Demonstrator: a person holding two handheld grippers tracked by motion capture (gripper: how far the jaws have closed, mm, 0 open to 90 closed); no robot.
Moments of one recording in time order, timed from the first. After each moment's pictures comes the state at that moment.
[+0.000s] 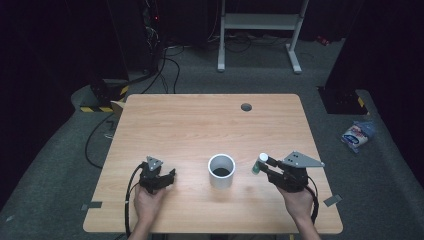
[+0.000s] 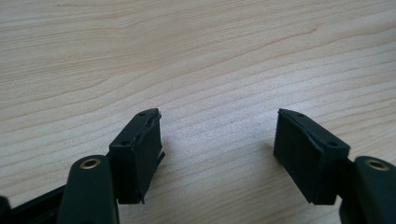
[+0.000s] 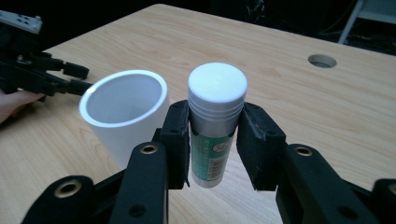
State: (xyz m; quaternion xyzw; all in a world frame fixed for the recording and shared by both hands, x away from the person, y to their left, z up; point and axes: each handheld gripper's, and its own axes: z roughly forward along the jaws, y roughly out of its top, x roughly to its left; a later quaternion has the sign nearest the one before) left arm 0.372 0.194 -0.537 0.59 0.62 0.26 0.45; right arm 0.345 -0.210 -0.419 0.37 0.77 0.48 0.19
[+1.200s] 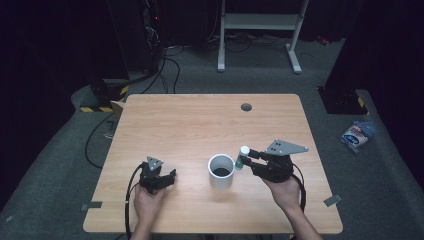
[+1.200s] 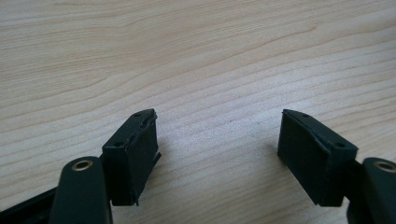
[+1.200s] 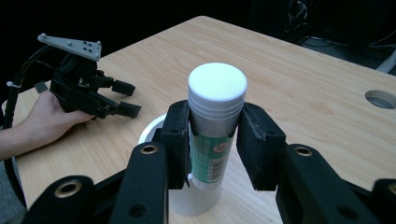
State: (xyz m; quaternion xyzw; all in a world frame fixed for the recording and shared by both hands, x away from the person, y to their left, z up) left arm 0.372 0.194 -0.538 0.59 0.62 0.26 0.45; right arm 0.358 -0.165 -0.384 0.31 0.80 0.50 0.14
